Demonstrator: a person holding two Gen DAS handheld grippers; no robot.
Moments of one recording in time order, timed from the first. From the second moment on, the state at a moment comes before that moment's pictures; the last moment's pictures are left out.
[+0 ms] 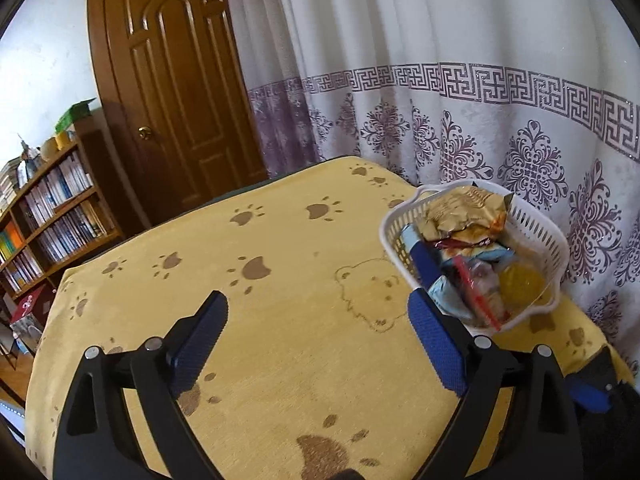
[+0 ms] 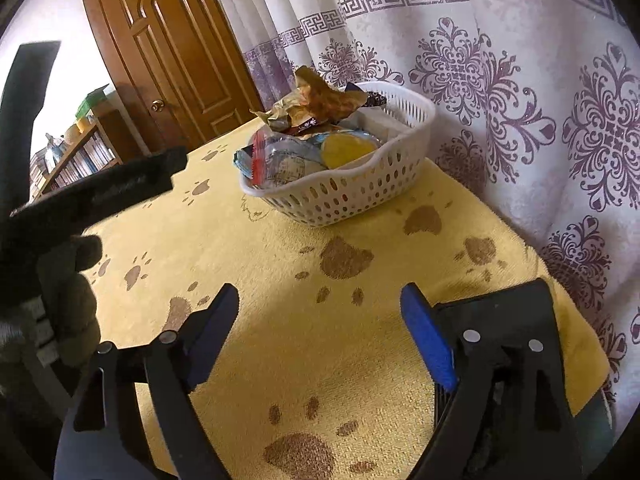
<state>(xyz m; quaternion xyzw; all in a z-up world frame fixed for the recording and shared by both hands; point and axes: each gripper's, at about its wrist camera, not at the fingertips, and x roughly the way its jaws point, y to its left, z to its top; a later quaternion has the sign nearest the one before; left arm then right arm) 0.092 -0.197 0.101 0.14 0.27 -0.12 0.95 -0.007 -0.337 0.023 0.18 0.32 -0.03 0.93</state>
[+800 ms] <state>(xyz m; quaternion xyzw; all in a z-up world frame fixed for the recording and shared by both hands) 0.056 -0.172 0.098 0.12 0.25 -0.13 0.95 -0.012 -0.342 0.057 0.12 0.28 -0.10 0.95</state>
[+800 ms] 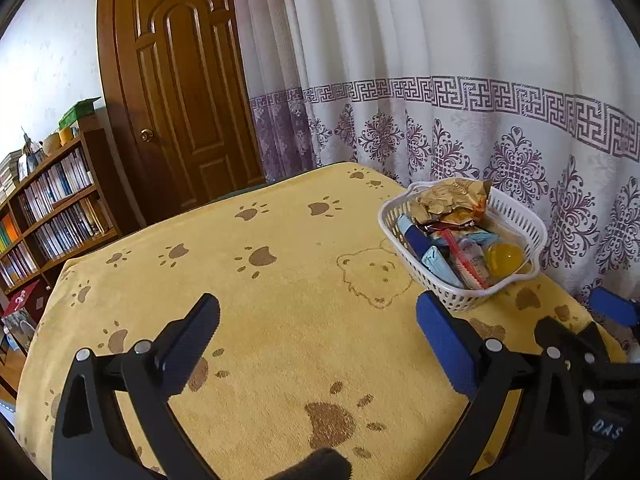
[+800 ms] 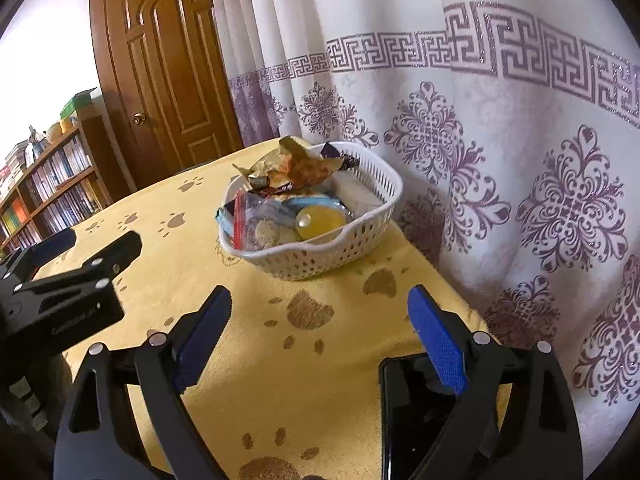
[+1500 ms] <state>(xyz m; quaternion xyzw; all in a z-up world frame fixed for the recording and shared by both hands) 0.037 -0.161 0.094 0.11 0.21 -0.15 0.96 -0.004 -0.329 0.064 0.06 0.28 -0.12 0.95</state>
